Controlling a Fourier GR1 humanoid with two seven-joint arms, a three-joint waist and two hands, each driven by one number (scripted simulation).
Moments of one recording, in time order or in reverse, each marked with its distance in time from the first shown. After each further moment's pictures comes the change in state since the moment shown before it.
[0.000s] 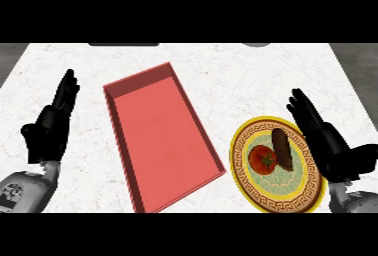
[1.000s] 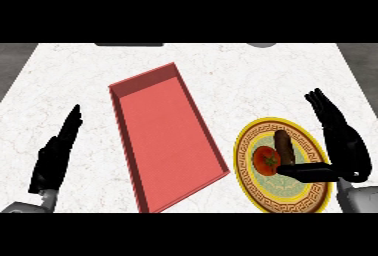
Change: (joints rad) left arm 0.186 -0.006 -0.015 0.032 -0.014 -0.071 -0.003; right arm -0.011 0.034 -0.139 0.213 0.140 0.165 -0.747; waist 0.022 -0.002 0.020
